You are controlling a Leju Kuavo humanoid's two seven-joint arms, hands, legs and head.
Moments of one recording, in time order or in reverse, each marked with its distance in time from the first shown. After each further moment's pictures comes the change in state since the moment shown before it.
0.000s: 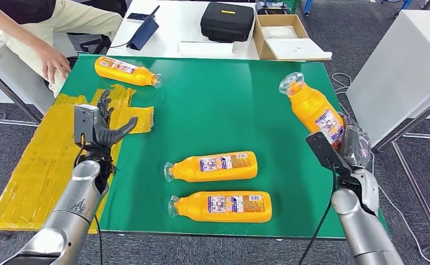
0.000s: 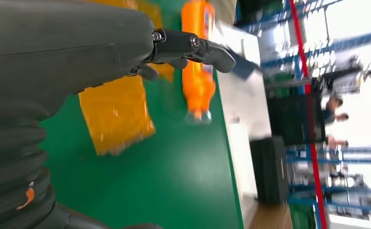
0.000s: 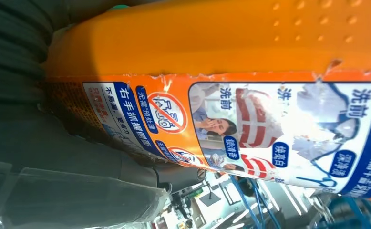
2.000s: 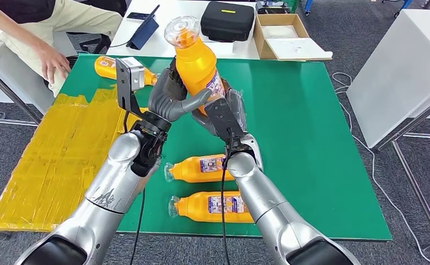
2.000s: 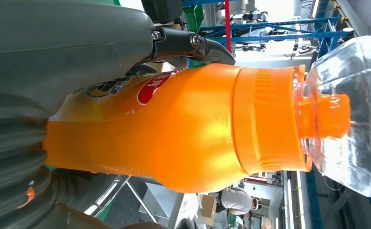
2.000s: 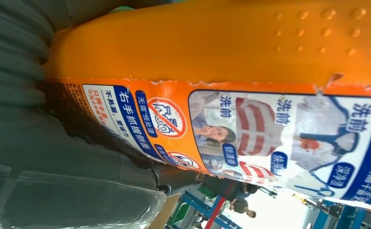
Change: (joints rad) left arm -0.107 -0.165 -0.393 -0.343 0.339 -0.177 0.222; right arm -0.349 0.537 0.251 0.416 -0.391 0.031 -0.300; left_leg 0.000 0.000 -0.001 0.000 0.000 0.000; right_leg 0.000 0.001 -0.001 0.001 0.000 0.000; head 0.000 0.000
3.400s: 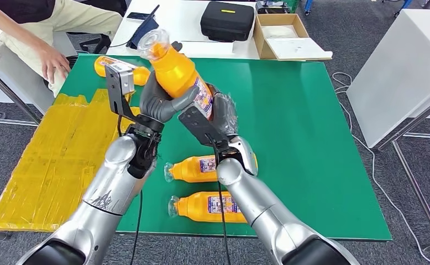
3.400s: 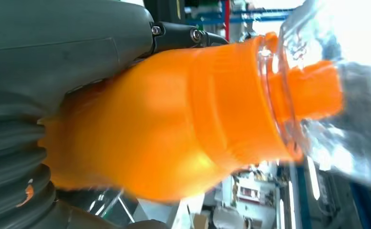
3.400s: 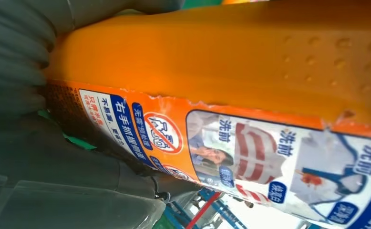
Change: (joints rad) left arm 0.026 0.001 0.029 0.014 -0.014 0.033 -0.042; right arm -0.014 0.016 0.151 0.039 0.161 -0.060 0.150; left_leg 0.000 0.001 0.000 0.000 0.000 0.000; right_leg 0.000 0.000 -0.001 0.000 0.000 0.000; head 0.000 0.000
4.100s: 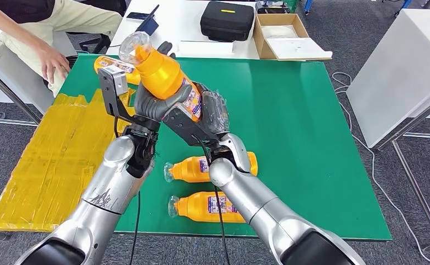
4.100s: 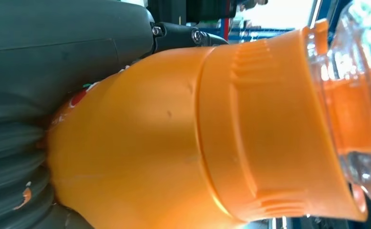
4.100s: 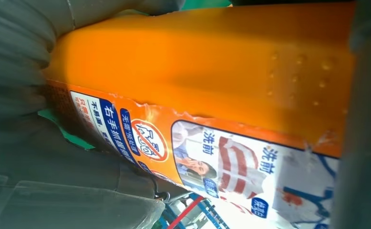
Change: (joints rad) left arm -0.001 0.004 0.019 0.034 0.013 0.047 -0.043; right arm -0.052 -0.008 0.160 0.020 -0.041 -0.015 0.057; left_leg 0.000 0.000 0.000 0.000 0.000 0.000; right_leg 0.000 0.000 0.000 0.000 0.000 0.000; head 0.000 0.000
